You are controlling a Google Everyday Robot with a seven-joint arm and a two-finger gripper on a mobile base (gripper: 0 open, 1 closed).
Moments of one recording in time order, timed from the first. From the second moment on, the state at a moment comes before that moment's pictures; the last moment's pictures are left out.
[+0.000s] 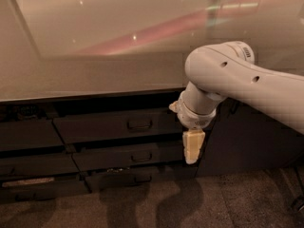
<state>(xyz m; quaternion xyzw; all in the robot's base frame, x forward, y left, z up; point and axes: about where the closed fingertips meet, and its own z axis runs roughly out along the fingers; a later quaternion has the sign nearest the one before) 0.493 -0.097 0.746 -0.77 0.63 0.00 0.11</state>
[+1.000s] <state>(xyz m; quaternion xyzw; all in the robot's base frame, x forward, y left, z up) 0.512 -0.112 0.712 -0.75 0.65 0.04 0.09</state>
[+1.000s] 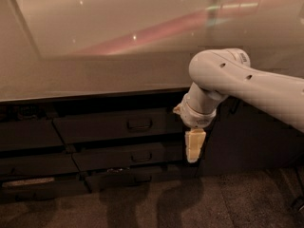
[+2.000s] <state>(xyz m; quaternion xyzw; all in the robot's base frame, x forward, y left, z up) 0.509 -0.103 0.709 -0.78 0.62 -0.02 0.13</state>
